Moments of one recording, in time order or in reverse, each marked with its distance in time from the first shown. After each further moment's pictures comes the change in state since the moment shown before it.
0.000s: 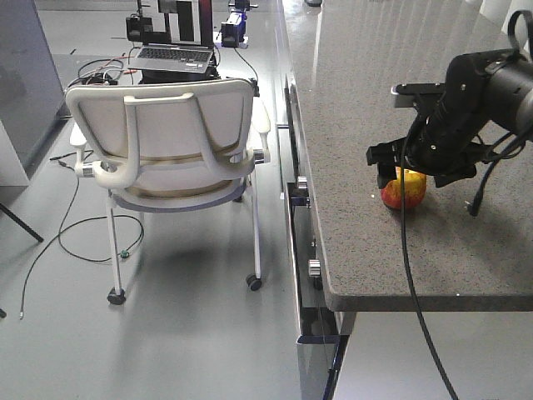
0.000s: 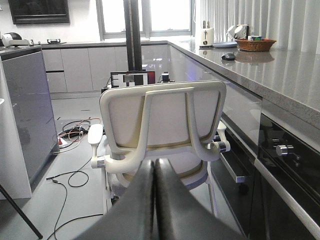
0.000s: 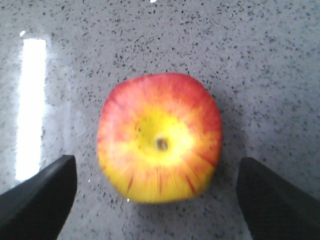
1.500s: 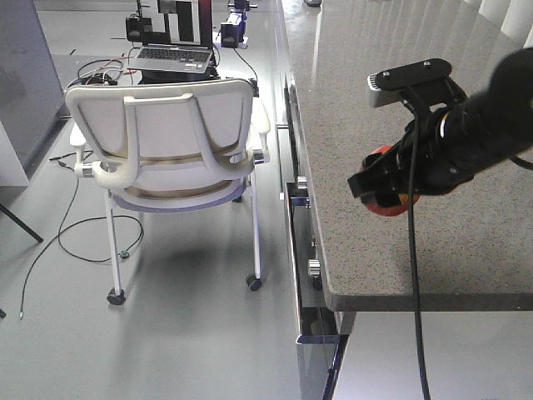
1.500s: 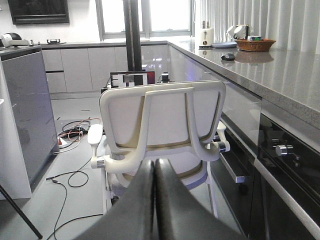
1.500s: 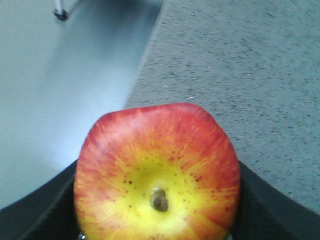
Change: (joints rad) left arm 0.000 0.000 0.000 0.000 0.001 0.000; right arm 0.246 -0.558 0.431 0.026 -0.093 -0.148
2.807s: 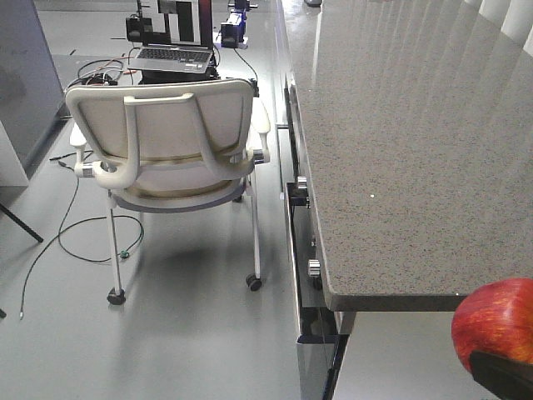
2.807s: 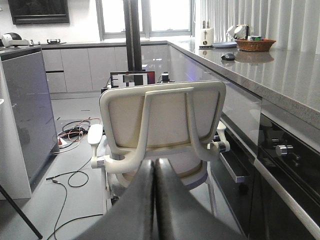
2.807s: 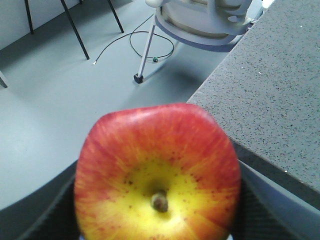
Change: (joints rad) left arm 0.000 0.000 0.000 0.000 0.000 0.000; right arm 0.083 -0.909 0.530 0.212 0.037 -0.195
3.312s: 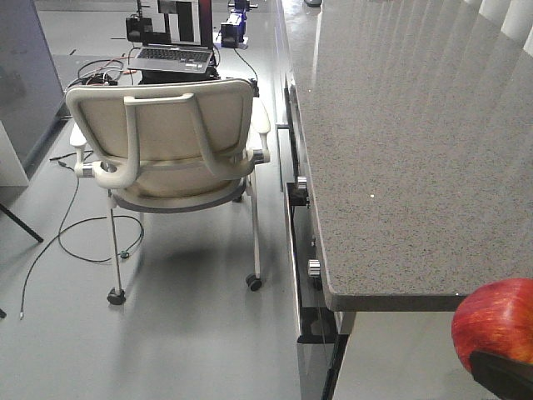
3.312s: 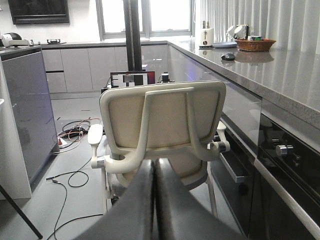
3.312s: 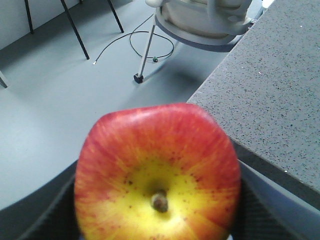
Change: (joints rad) left arm 0.000 0.000 0.000 0.000 0.000 0.000; right arm 0.000 0.000 0.000 0.001 0.001 0.000
